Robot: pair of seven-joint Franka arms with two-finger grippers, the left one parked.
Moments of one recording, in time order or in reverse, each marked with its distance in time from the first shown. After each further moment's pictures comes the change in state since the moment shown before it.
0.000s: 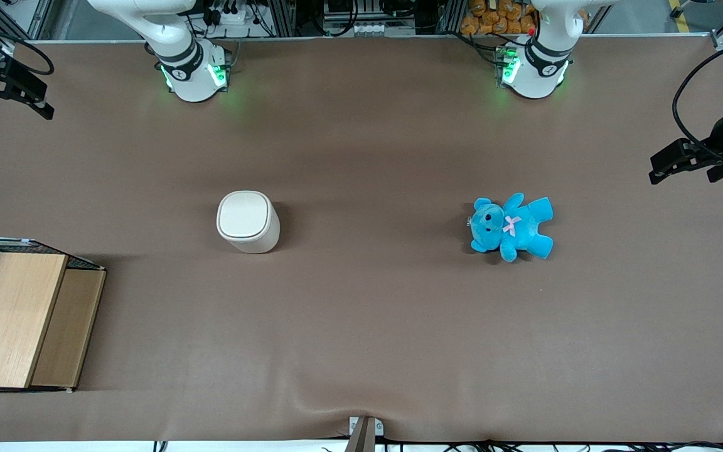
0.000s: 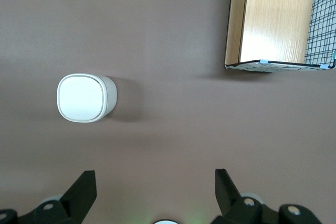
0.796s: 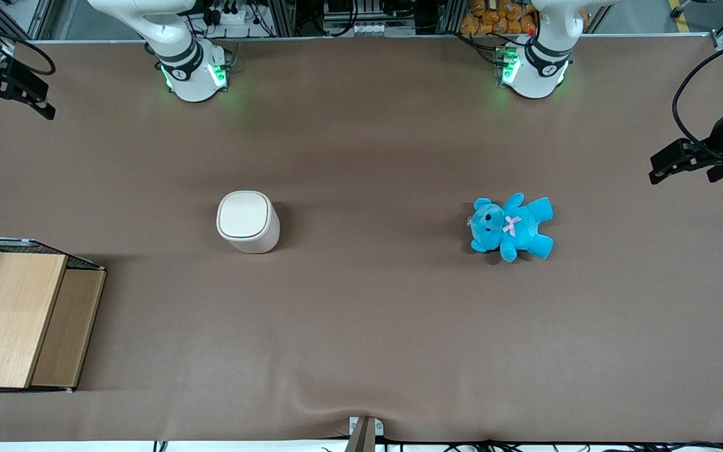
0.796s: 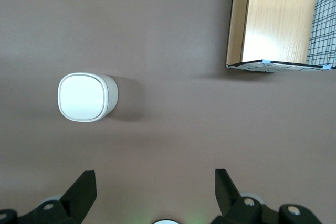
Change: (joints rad) arm 0.000 0.011 0.008 0.000 0.004 -0.001 0.000
